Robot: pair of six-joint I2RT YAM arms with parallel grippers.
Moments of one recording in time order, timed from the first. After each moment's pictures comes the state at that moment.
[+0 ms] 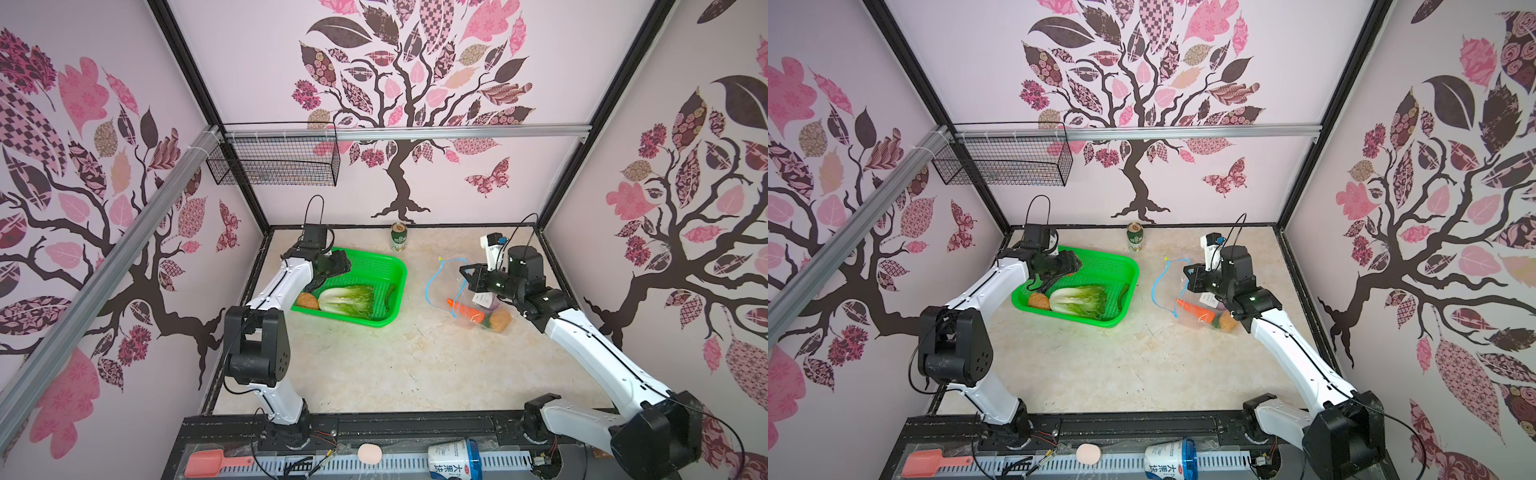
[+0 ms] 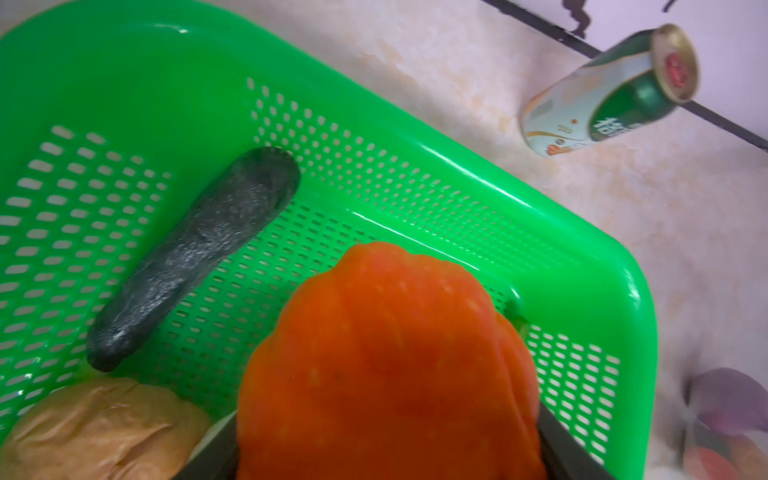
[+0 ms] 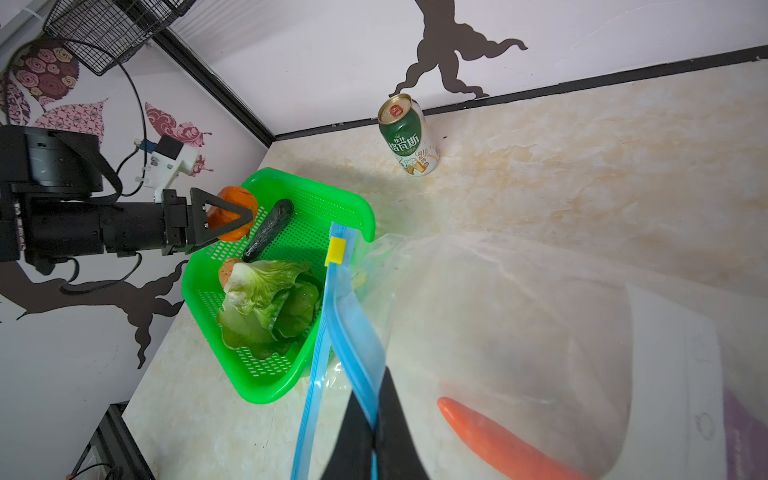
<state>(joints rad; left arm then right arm) -0.13 1.69 1.36 -0.59 0.16 -0.37 0.31 1.15 0.95 -0.25 -0.33 0.39</state>
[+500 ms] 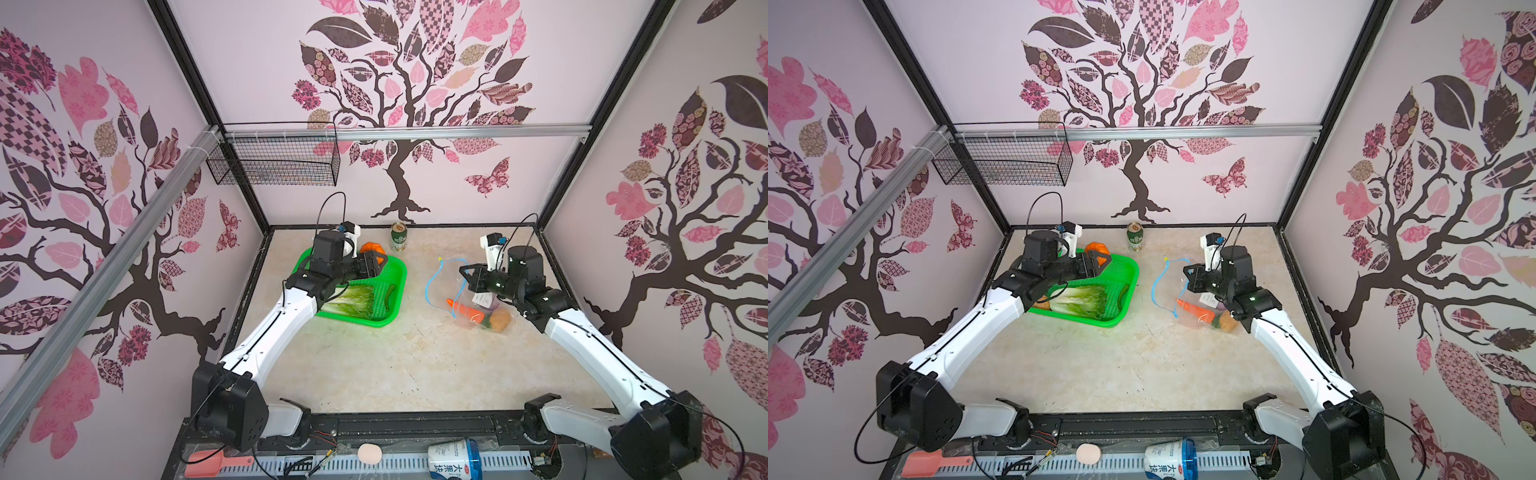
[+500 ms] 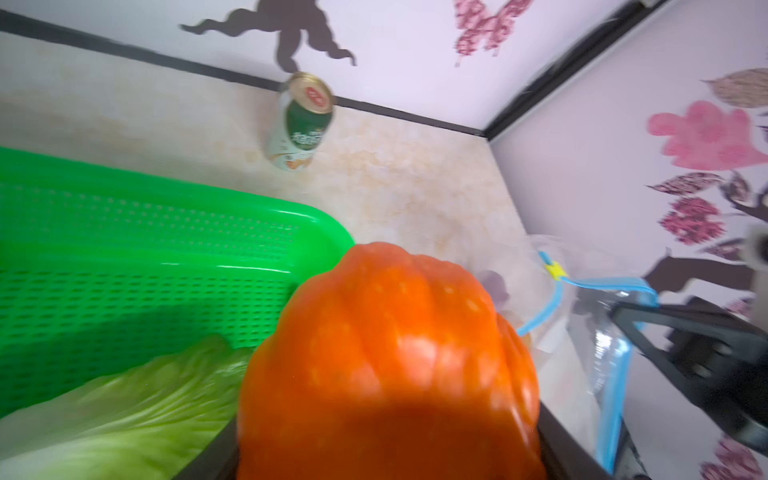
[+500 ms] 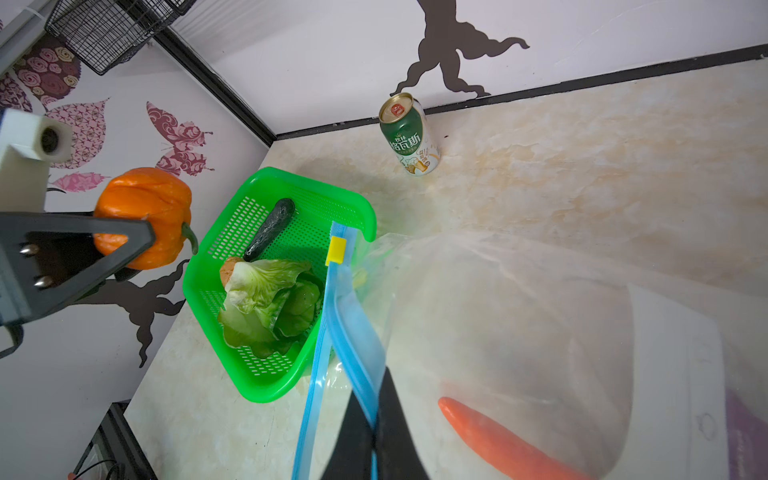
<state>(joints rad) -0.39 1.36 1.17 -0.31 0.35 -0.48 0.31 1.15 0.95 -0.25 -0.33 0.39</state>
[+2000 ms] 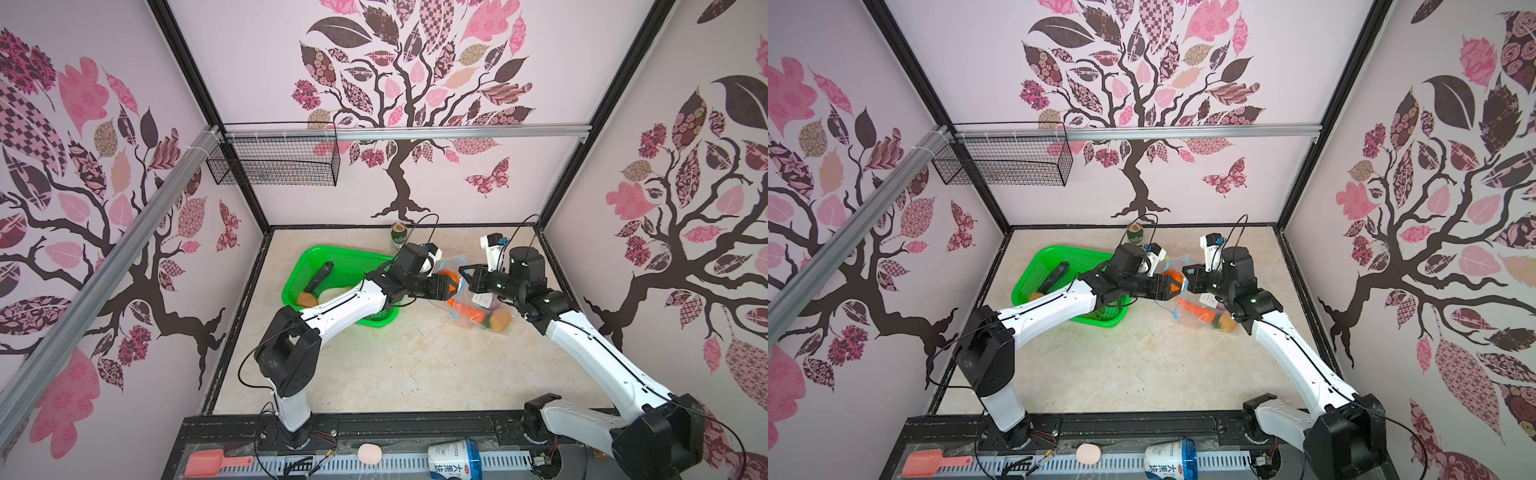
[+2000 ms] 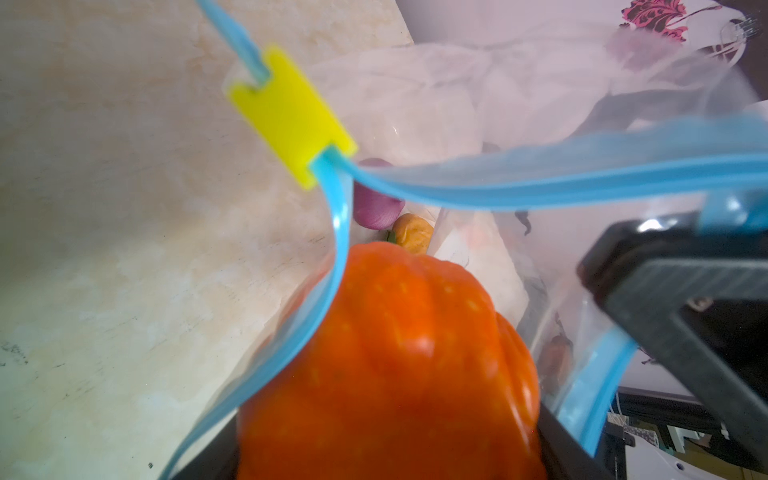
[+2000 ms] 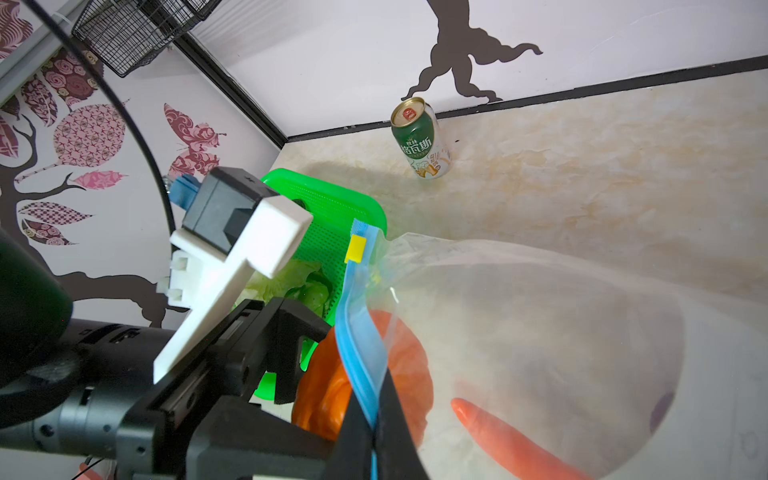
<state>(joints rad) -0.76 1.78 1.41 -0.26 0.39 -0.57 0.31 1.14 0.94 -0.23 -0.36 0.39</state>
